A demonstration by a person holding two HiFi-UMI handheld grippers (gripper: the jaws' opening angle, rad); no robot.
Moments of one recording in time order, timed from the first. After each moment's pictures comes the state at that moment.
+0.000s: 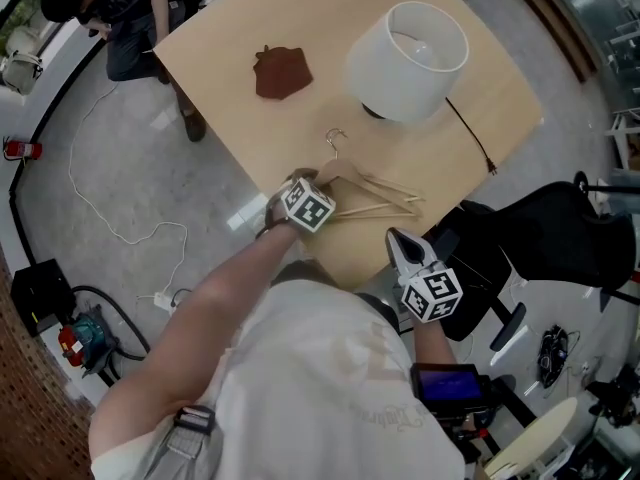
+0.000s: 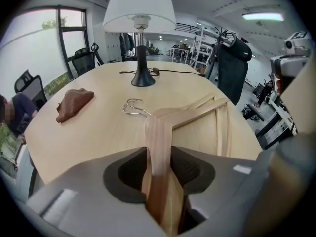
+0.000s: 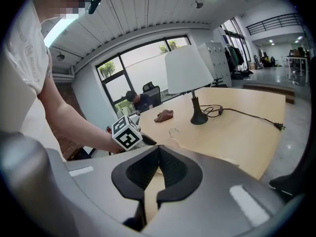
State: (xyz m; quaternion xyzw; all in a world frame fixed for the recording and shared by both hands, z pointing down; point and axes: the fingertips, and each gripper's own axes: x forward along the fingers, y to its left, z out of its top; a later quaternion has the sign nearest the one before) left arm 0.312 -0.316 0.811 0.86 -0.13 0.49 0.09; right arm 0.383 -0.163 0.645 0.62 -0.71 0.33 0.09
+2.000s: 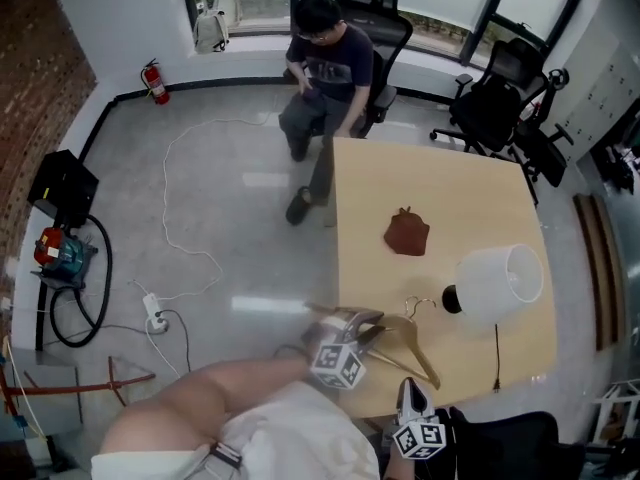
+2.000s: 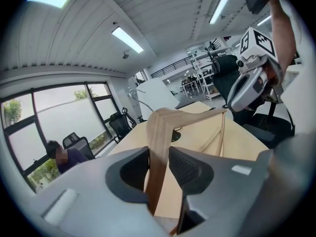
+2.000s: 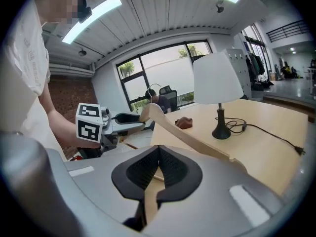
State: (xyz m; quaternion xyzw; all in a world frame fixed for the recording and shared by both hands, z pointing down) left arm 0.255 -0.313 0.601 0.91 -0.29 0.26 -0.16; right arm 0.349 -0.185 0.615 0.56 -0.78 0.26 0.09
